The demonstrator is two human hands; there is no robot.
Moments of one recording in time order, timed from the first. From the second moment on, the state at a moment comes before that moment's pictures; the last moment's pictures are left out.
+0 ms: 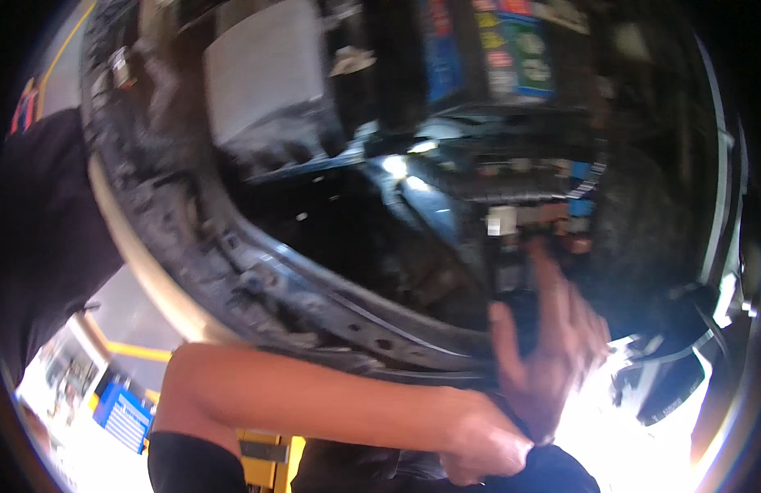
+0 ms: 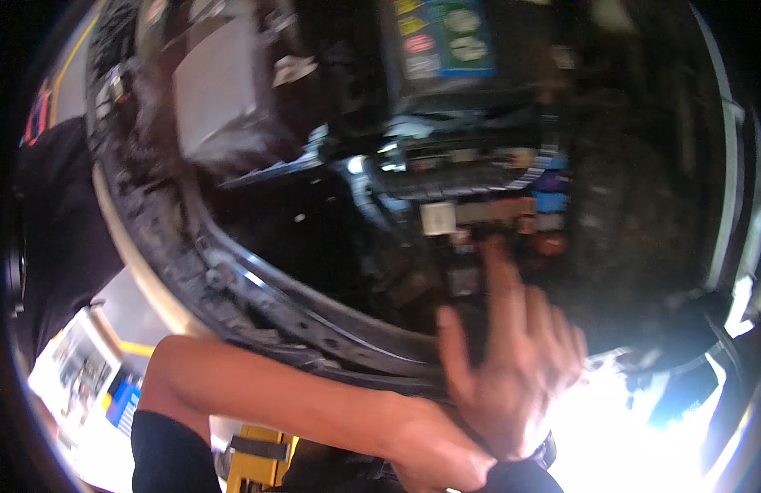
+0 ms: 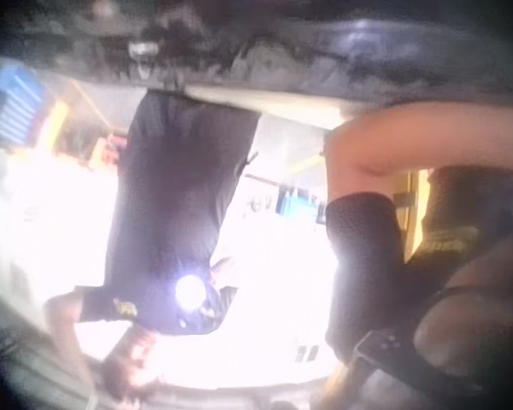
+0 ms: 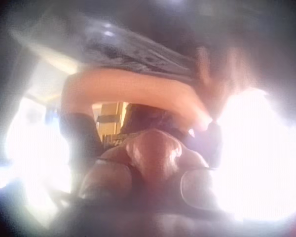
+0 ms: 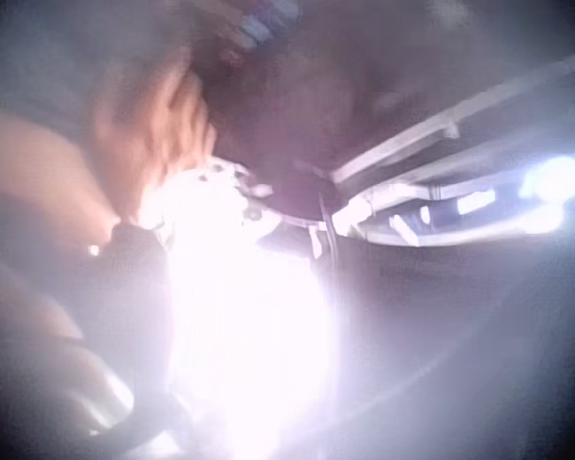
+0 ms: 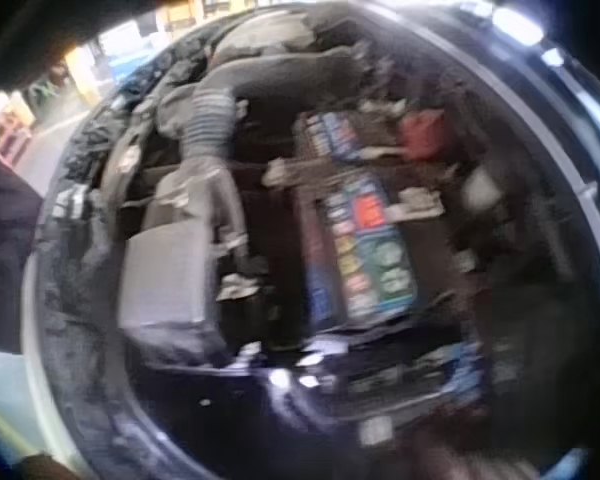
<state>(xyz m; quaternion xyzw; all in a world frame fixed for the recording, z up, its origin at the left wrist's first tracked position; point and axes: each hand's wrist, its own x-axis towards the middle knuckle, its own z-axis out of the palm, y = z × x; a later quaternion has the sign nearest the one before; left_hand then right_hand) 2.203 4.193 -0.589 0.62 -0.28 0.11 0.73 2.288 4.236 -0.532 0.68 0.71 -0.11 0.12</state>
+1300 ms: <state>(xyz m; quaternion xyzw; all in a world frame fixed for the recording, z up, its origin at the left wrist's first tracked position) 2.205 4.206 -0.584 0.82 -0.21 0.08 0.53 1.984 4.474 -0.617 0.50 0.84 -0.22 0.02</state>
